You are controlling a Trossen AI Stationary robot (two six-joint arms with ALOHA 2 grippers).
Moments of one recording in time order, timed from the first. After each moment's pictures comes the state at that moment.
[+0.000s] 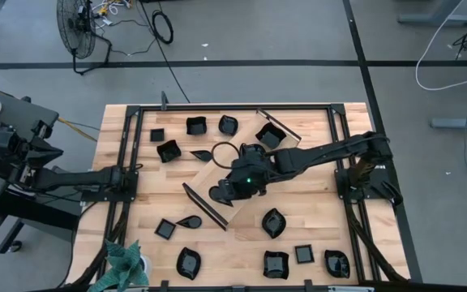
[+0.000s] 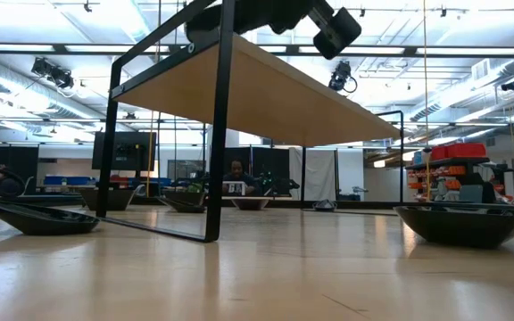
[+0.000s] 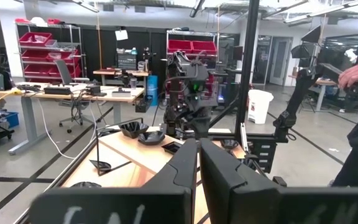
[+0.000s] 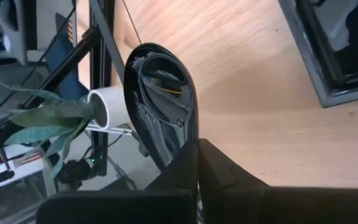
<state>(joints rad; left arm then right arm) 0.03 0.01 1.40 -1.29 0.03 -0.06 0.16 1.79 1.56 -0.57 -0.14 1.46</state>
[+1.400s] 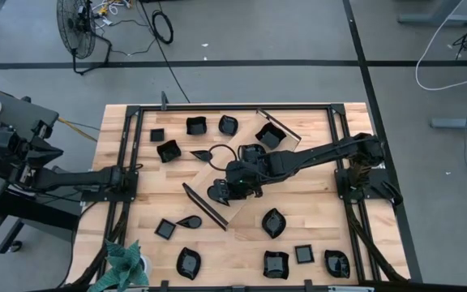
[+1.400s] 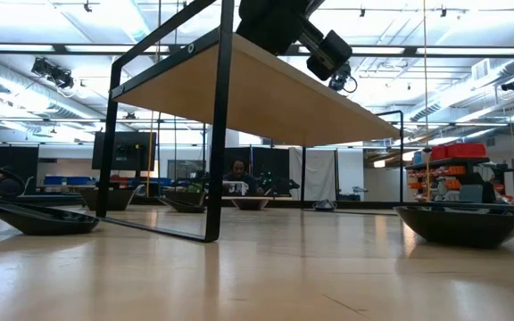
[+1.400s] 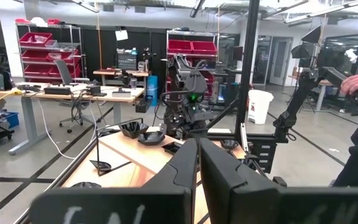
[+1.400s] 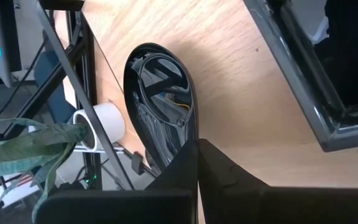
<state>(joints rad) 0.03 0.01 1.40 -1.29 0.03 -0.06 0.15 1.86 1.56 -0.55 -0.12 1.52</state>
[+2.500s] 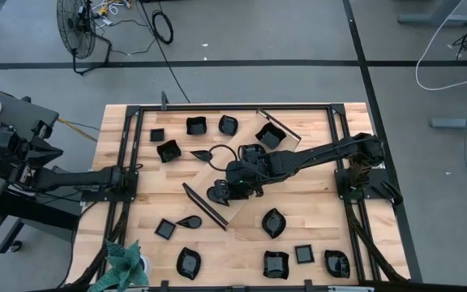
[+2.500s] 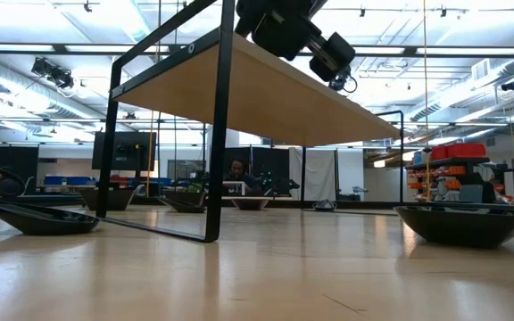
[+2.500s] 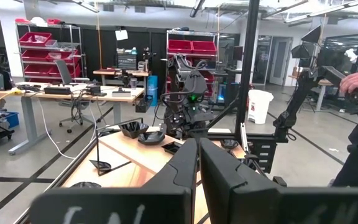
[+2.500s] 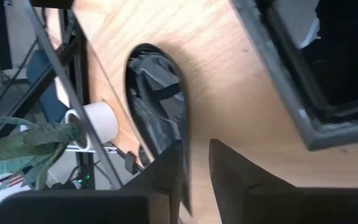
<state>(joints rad) 0.03 0.01 1.40 -1.29 0.03 -0.06 0.15 1.86 1.56 -0.57 -0.12 1.51</state>
